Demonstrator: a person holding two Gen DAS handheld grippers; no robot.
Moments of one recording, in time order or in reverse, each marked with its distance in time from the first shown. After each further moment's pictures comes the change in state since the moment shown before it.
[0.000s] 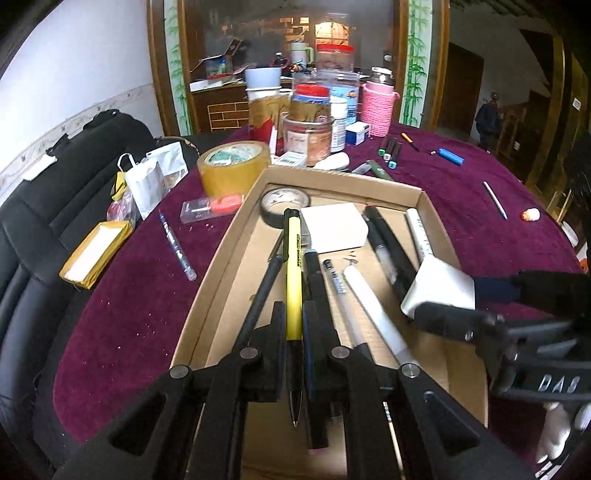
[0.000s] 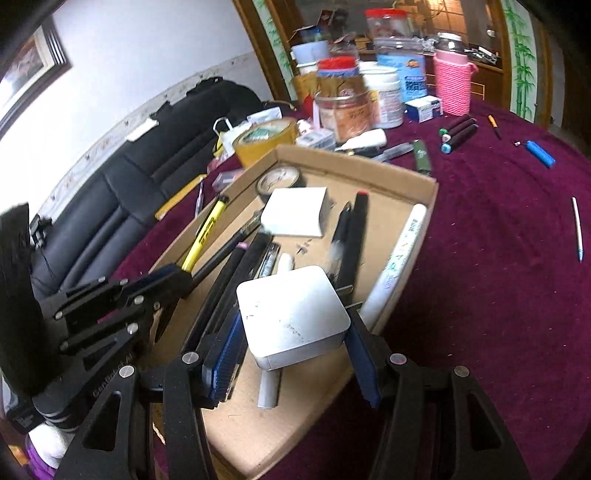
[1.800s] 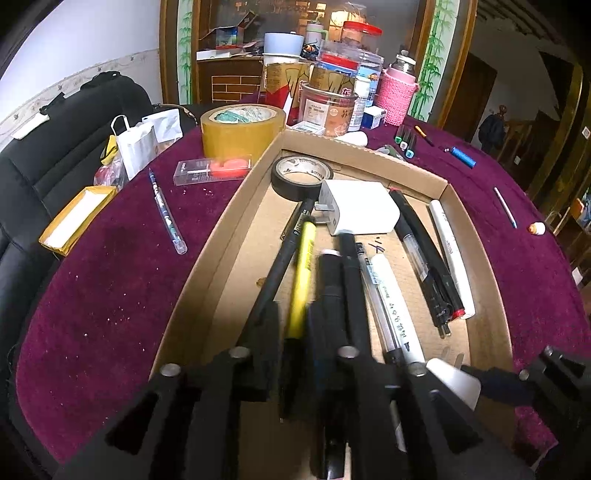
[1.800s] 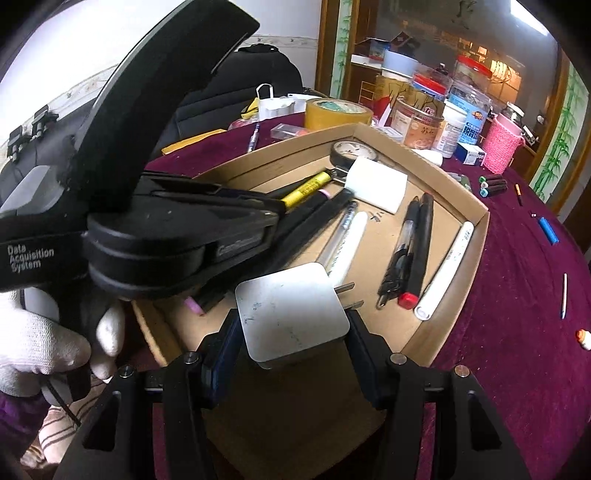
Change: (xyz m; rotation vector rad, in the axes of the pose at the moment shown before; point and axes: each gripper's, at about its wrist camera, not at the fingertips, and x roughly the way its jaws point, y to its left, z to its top) left arm 0.036 0.025 -0.007 -0.108 0.068 -0.070; right arm 0.016 0.080 -0.046 -0.324 0.014 -0.131
